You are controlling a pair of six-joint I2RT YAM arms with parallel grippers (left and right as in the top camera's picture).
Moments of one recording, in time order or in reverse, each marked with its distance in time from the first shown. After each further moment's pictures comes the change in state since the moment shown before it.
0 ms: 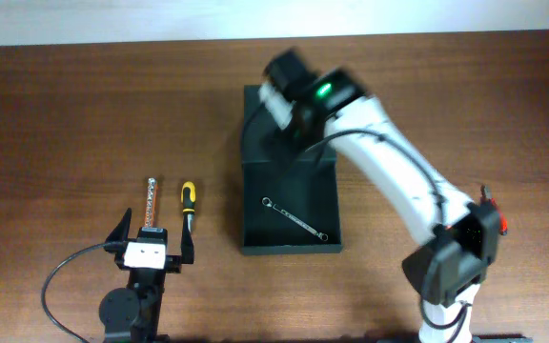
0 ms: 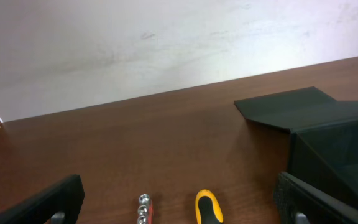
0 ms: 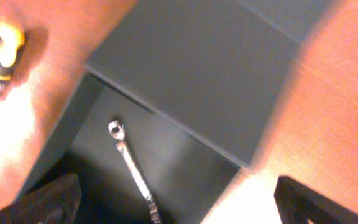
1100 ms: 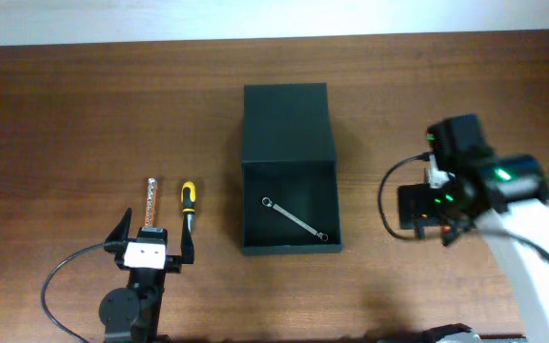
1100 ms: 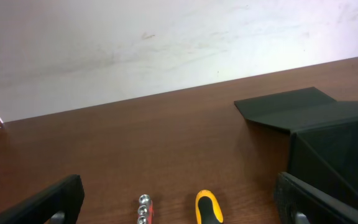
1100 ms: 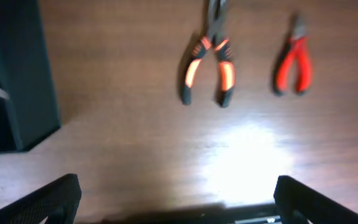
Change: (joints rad) left arm 0.000 -0.002 0.000 0.000 0.000 0.000; right arm -0.372 -0.693 -0.826 -0.040 0.153 0.190
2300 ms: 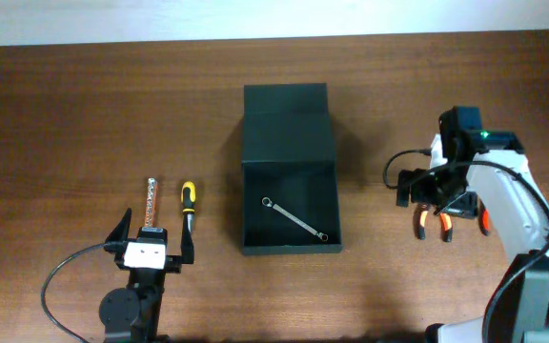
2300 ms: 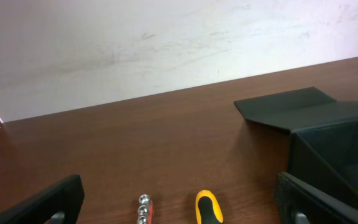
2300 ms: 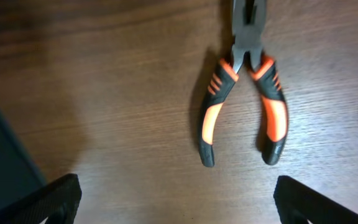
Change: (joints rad) left arm 0.000 0.000 0.000 0.000 0.000 0.000; right arm -0.235 0.294 -0.145 0.315 -0.195 -0.047
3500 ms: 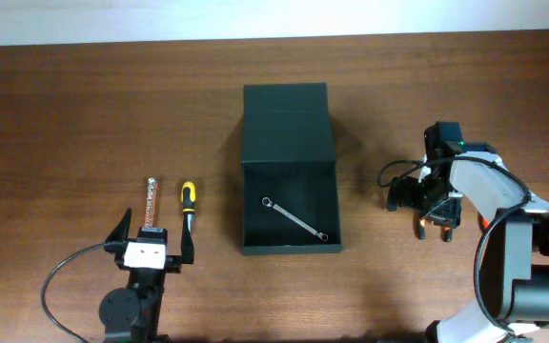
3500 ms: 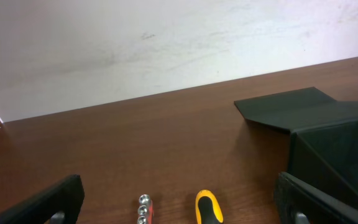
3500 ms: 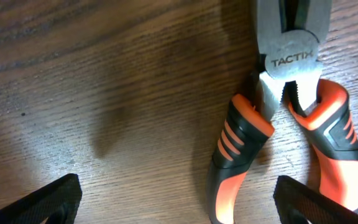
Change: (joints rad) left arm 0.000 0.000 0.000 0.000 0.000 0.000; right arm 0.000 0.159 -0.092 0.201 -0.002 0.126
